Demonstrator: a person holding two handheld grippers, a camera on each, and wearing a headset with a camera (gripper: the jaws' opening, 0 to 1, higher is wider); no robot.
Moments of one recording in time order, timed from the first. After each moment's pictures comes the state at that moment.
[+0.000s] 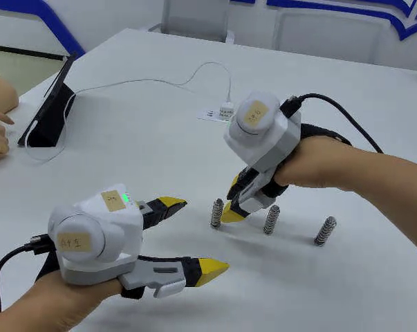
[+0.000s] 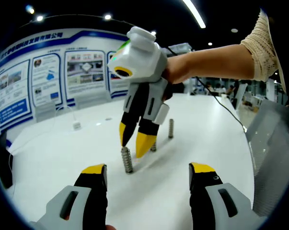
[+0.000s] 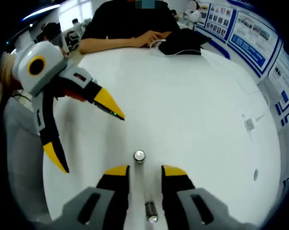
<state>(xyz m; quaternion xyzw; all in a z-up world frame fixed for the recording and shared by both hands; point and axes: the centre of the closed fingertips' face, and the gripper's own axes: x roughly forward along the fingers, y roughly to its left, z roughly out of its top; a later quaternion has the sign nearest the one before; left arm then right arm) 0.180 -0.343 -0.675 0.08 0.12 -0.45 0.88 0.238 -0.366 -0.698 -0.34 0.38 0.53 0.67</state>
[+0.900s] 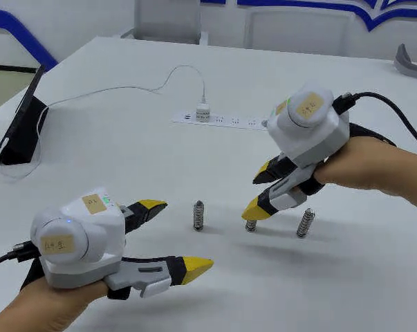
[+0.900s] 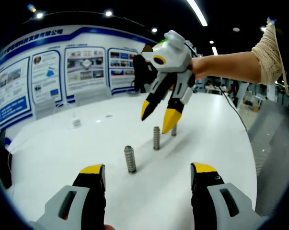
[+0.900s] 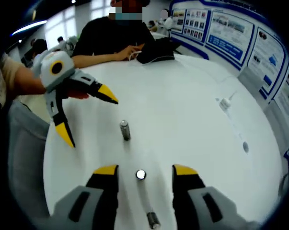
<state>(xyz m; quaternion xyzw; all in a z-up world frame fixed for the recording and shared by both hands) 0.191 -0.342 -0.681 0.09 0.14 -0.45 0.88 0.240 -0.433 -0.677 -0.28 0.36 0.49 0.75</state>
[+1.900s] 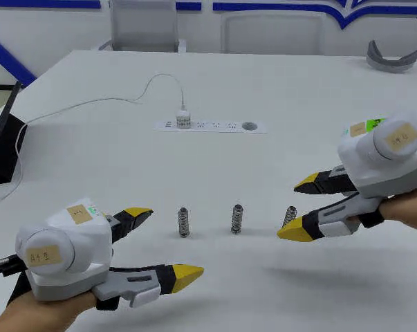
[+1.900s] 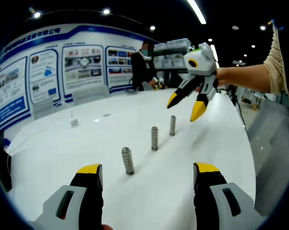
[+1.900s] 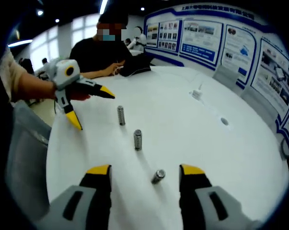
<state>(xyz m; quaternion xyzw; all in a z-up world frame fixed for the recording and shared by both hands) 0.190 -0.347 -0.679 0.09 0.15 -0.46 0.87 0.201 -0.505 -0.667 -0.20 0.30 0.43 0.83</state>
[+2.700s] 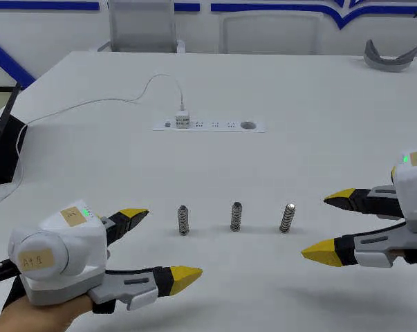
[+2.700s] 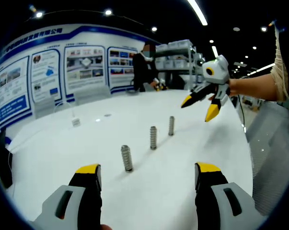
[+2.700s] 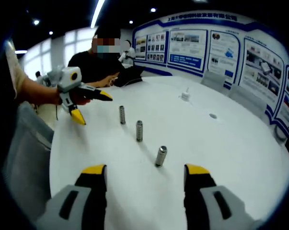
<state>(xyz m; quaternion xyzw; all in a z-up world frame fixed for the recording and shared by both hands) 0.181 -0.341 -0.678 0.08 0.15 -0.45 0.88 0.165 -0.533 -0.665 -0.15 0.26 0.40 0.87</state>
